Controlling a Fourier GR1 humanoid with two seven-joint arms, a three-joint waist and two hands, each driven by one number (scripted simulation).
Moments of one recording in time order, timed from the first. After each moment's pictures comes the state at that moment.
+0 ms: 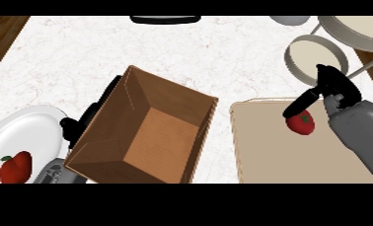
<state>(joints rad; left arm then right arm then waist) -0.13 0.29 -0.26 -1.35 0.23 0.06 -0.12 -0.54 -0.65 0.46 -1.32 0.18 -0.02 1.24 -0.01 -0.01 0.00</state>
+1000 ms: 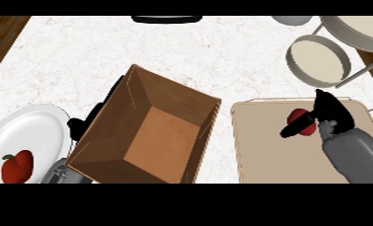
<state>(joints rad) -0.13 0.24 -0.25 -1.34 0.19 0.07 -0.12 -0.34 -0.55 0.38 -1.35 0.31 -0.06 1.23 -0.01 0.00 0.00</state>
